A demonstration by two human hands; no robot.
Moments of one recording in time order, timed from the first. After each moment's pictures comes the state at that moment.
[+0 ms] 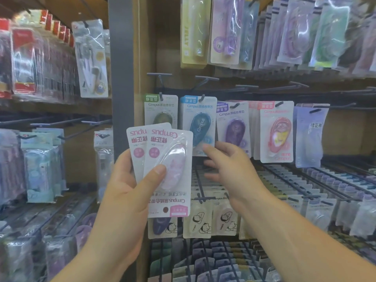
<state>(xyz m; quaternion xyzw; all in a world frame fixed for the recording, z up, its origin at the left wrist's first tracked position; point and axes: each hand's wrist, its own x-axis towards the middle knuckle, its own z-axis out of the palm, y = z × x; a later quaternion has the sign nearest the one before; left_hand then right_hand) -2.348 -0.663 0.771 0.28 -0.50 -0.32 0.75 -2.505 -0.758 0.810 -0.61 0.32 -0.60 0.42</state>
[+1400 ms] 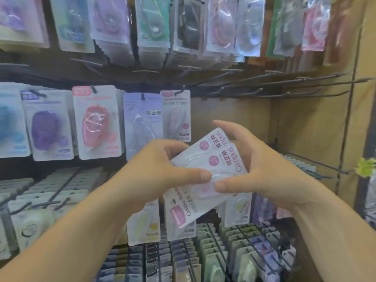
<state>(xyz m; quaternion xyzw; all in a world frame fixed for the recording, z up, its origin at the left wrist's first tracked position) -2.677 -0.778 0.820 0.40 -0.72 -0.34 0.45 -2.902 -0.806 0.813 -0.80 0.25 -0.42 0.36</state>
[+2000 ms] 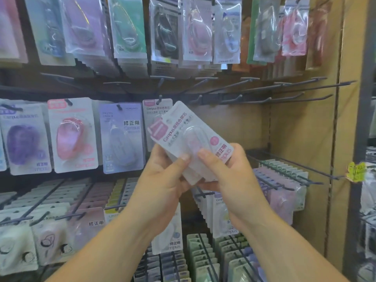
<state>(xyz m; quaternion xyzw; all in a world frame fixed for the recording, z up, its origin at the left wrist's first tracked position) -2.740 -0.809 0.787 0.19 -0.60 -0.43 0.65 -2.882 -0.823 0.787 -0.59 0.24 -0.65 0.42</state>
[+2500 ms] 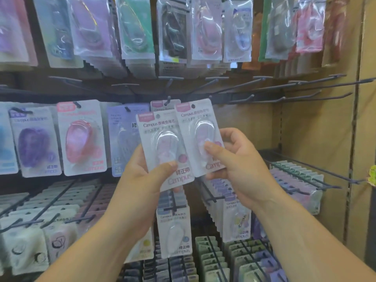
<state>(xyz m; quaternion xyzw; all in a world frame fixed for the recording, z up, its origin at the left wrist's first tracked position) -2.700 -0.806 0.790 0.30 -0.57 -0.33 0.69 -2.883 -0.851 0.814 -0.65 0.25 -0.59 0.40</state>
